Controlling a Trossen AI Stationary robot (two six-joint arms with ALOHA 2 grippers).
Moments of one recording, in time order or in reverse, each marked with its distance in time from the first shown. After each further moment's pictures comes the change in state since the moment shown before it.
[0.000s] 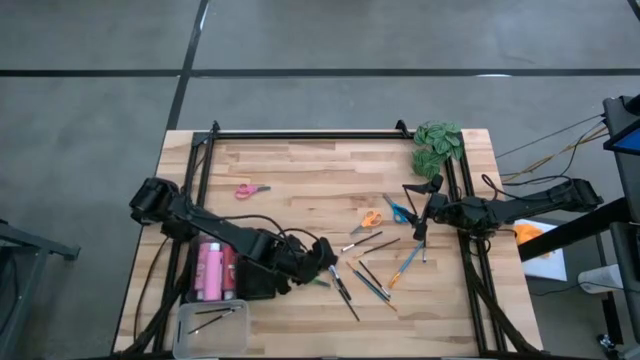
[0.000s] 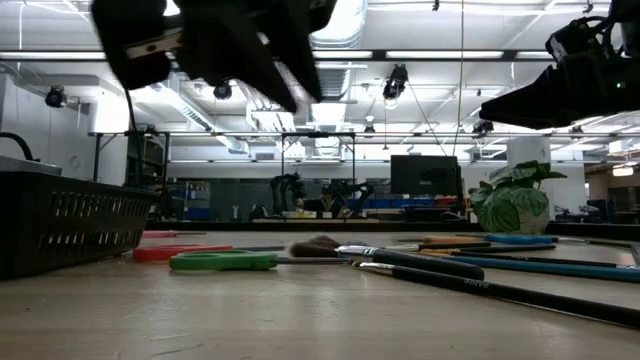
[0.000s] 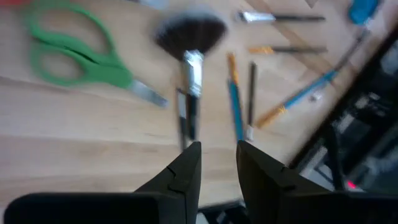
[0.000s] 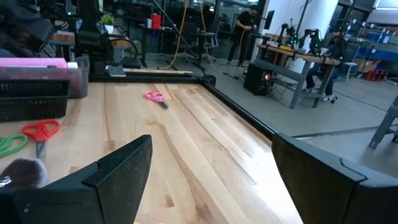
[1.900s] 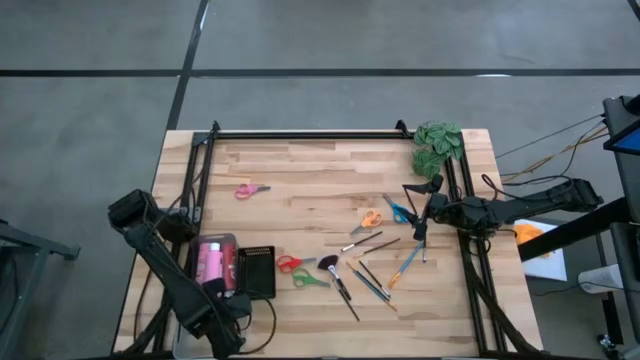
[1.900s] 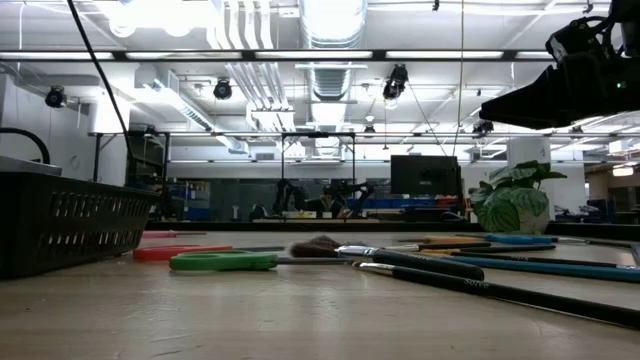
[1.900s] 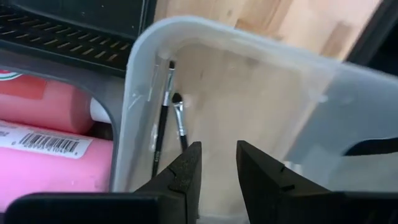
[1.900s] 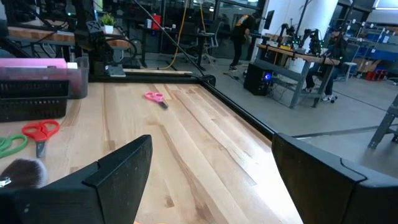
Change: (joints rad) left arm -0.522 -0.058 -0.001 -0.623 0.289 1.069; right arm 0.000 -0.001 0.000 0.000 0.000 0.000
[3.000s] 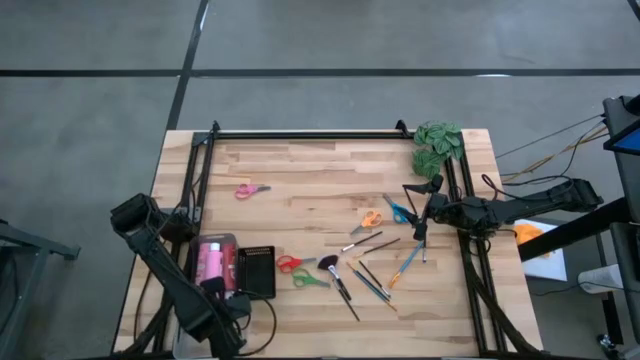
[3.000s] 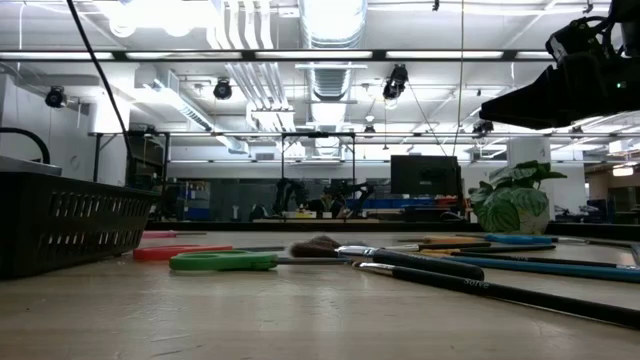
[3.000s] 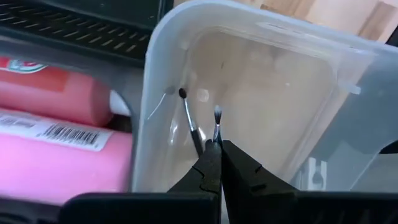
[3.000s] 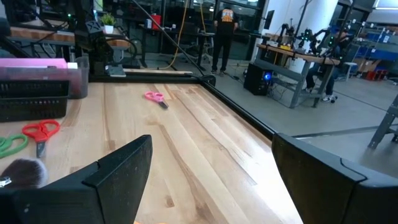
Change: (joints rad) left arm -0.009 0.048 0.019 -0.066 0.000 0.046; right arm 0.000 0.000 0.000 0.000 0.000 0.003
